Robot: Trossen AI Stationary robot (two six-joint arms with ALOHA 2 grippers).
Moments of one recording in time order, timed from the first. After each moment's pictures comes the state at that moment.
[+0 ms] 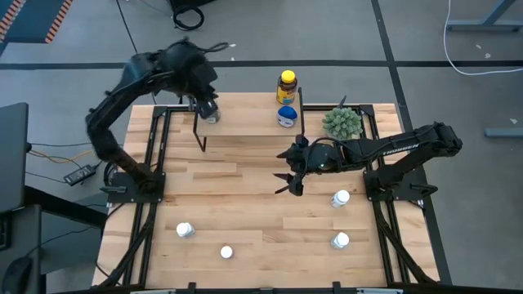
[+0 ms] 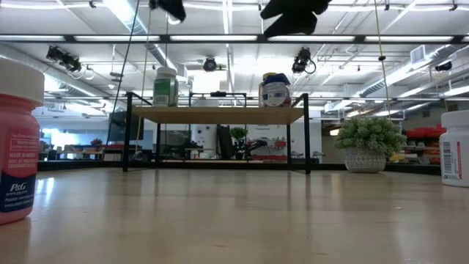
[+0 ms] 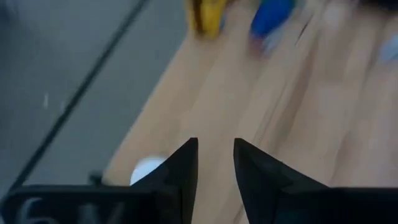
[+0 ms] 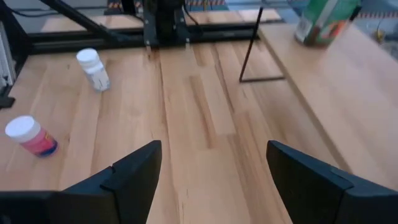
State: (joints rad) left arm 0.54 1.55 2.08 -1.34 -0.05 0.13; right arm 0.14 1.35 1.12 -0.32 0.29 0.14
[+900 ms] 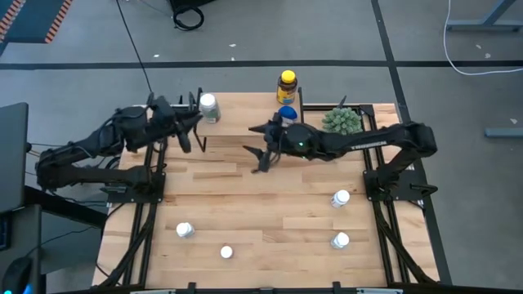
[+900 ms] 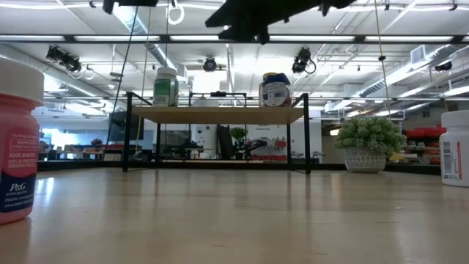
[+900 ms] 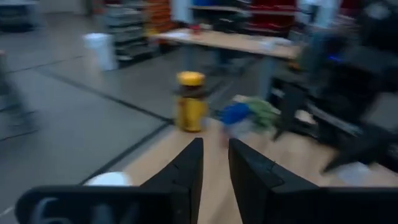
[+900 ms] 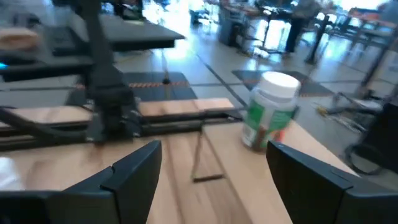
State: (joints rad) left arm 0.23 0.73 0.96 -0.37 -0.38 -0.07; right arm -0.05 1.61 1.19 0.25 0.26 -0.06
